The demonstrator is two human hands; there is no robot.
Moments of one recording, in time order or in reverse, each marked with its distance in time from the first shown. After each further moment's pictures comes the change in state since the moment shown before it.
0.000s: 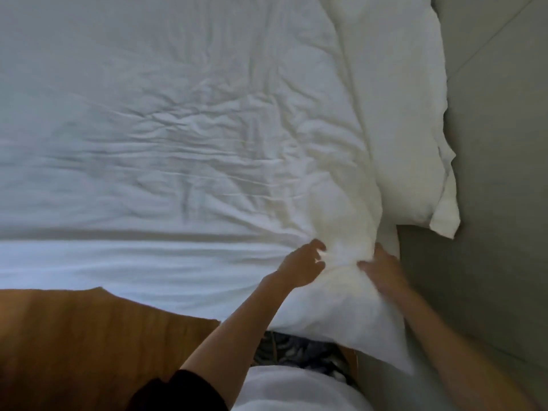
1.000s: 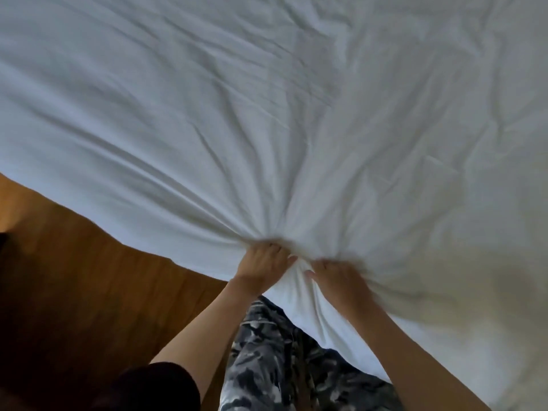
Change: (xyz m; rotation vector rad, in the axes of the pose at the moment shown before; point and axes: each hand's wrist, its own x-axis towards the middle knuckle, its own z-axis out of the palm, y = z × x) left_hand 0.073 -0.377 -0.072 0.711 0.524 -0.026; right_hand 0.172 -0.143 0.337 -0.819 0.305 -1.242
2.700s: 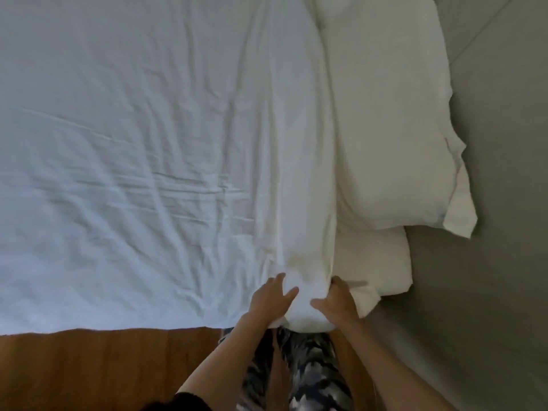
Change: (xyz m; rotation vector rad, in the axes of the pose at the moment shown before) left_hand -0.047 0.247 -0.141 -0.314 -0.601 -0.134; right_hand -0.207 0.042 -0.187 0.990 -0.244 1.229
